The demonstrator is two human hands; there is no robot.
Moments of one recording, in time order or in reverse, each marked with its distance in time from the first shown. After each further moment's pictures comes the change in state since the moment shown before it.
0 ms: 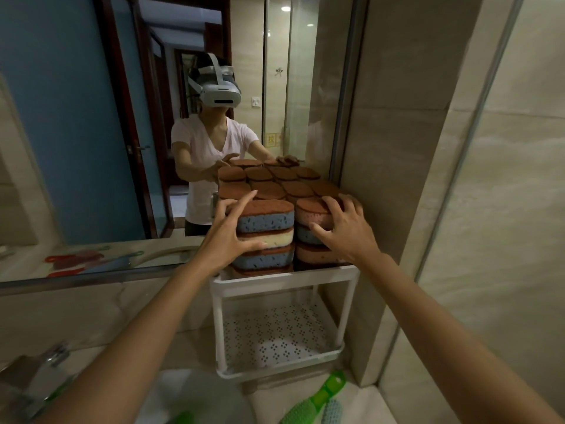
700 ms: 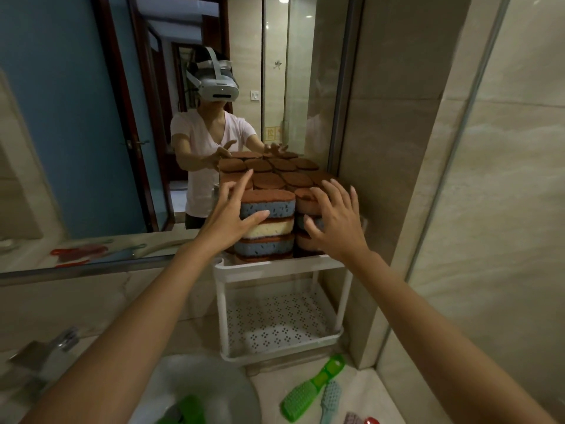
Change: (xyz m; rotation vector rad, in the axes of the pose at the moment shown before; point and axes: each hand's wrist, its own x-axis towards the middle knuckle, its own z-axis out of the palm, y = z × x) left_hand 0.003 0.010 -0.007 0.040 -0.006 -0.014; right_hand -0.023 -0.018 0.008 -0.049 0.255 -0.236
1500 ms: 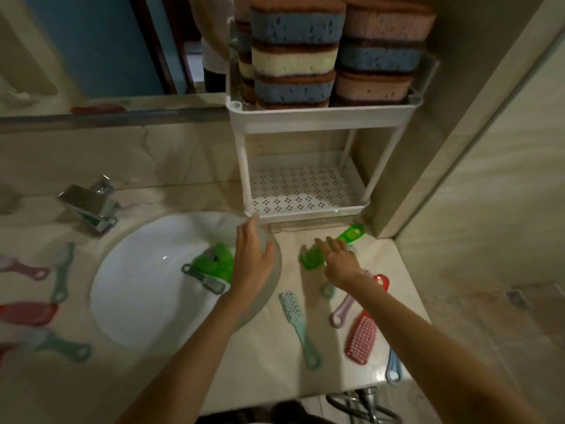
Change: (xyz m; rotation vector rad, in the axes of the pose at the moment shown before) left_hand -0.239 -0.061 0.145 -0.130 0.032 -0.557; right_hand -0.261 0.001 0.153 0.018 -1.083 0.232
